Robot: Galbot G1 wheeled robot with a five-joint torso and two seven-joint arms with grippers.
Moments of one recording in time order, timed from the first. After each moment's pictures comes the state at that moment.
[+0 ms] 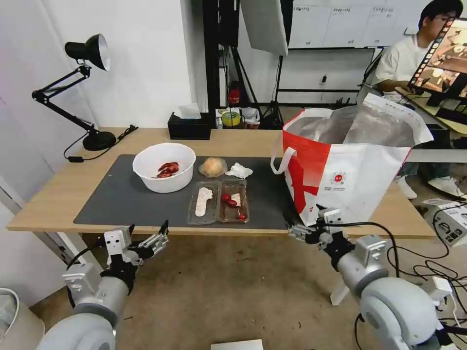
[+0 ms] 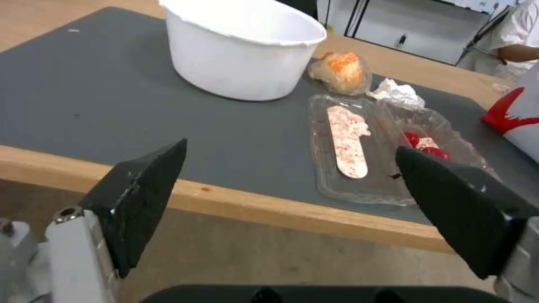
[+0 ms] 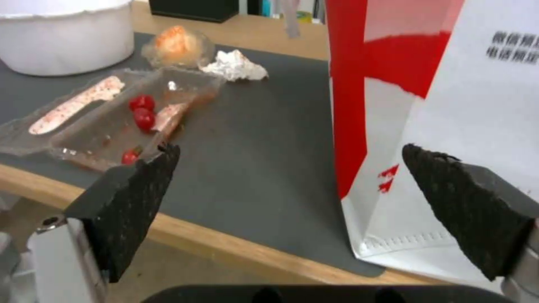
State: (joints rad) left arm 1.64 -1.39 -0.66 -2.41 -0.49 0.50 -0.11; right arm -1.43 1.12 0.48 2.31 0.39 -0.56 0.05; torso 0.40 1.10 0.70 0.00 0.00
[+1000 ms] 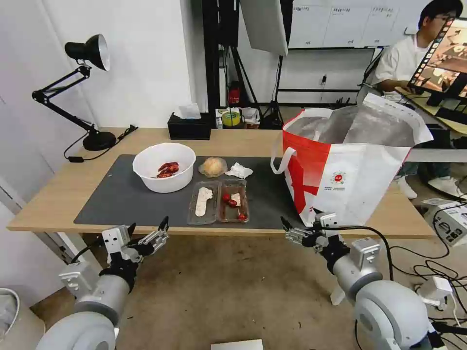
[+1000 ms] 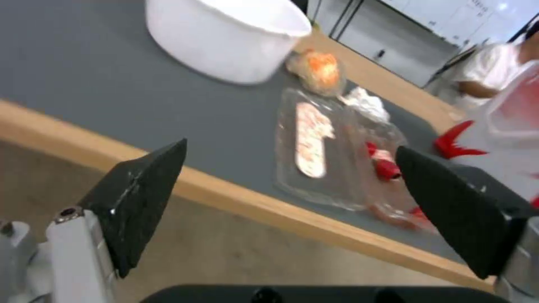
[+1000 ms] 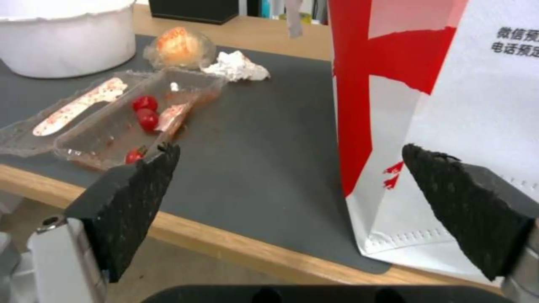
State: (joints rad) left arm 1.61 -1.40 -0.65 -2.43 -0.77 0.55 -0.24; right arm -1.44 1.14 0.47 2.32 0.37 -0.55 0.05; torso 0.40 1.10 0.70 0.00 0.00
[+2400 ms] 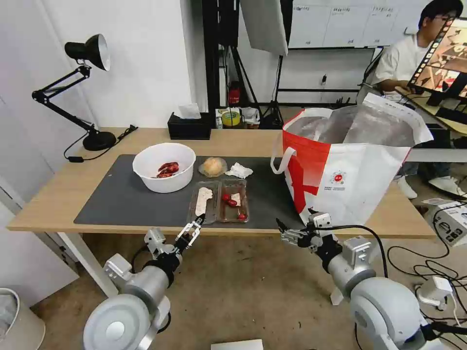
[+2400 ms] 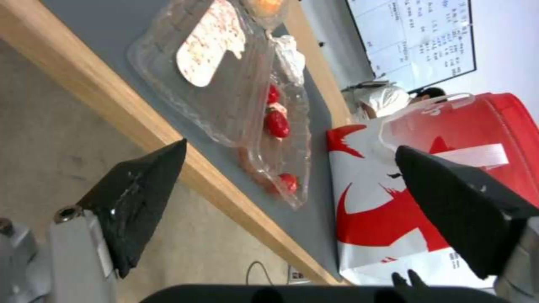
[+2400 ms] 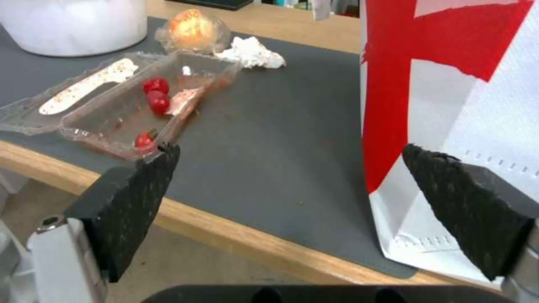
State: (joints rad) left arm 1.49 -1.46 -0.47 -2.34 -1.30 0.46 -0.48; right arm -1.41 1.11 0.41 2.28 0.36 -0.55 0.05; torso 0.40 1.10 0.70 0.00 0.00
